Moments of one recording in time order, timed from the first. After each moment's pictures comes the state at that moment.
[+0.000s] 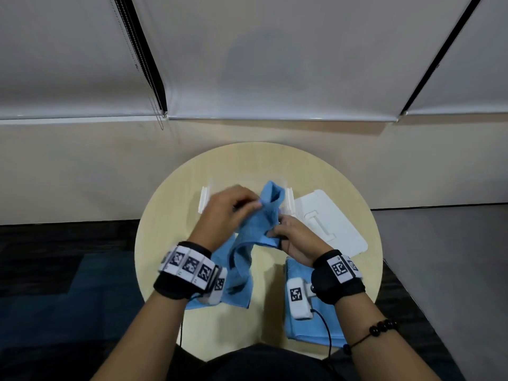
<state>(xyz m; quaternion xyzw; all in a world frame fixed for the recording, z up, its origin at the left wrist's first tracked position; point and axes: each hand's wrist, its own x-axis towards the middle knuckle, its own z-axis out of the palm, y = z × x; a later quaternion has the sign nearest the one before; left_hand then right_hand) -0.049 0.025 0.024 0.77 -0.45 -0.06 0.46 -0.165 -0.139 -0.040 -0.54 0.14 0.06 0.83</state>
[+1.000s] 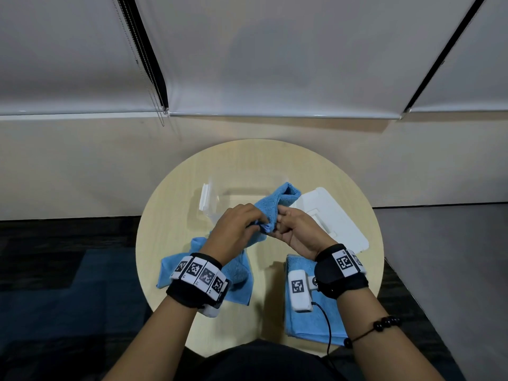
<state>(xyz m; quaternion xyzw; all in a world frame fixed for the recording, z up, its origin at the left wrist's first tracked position) -0.065 0.020 -0.016 0.80 -0.50 -0.07 0.32 -0.164 -0.145 -0.032 -0.49 0.15 0.03 0.86</state>
